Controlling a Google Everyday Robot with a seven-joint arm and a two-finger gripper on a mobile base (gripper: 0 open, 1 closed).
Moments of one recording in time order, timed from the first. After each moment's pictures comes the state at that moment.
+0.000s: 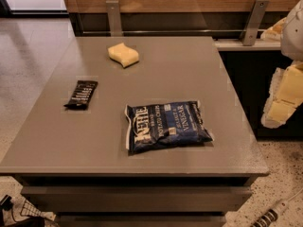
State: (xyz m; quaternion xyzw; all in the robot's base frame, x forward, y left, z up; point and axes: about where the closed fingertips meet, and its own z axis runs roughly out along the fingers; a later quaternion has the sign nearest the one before) arm 0.438 -0.215 0.984 -0.60 0.78 -0.04 0.17
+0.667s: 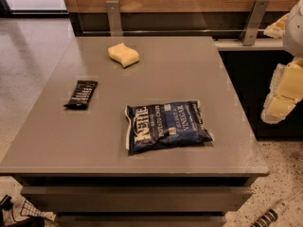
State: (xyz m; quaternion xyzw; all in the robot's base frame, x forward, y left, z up) arm 0.444 -0.219 0.989 -0.59 0.78 -0.05 0.18
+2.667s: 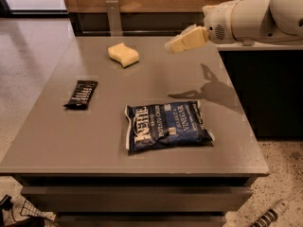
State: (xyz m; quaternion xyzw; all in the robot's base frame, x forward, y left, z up) arm 0.669 -0.102 0.977 -0.40 0.73 0.17 0.53
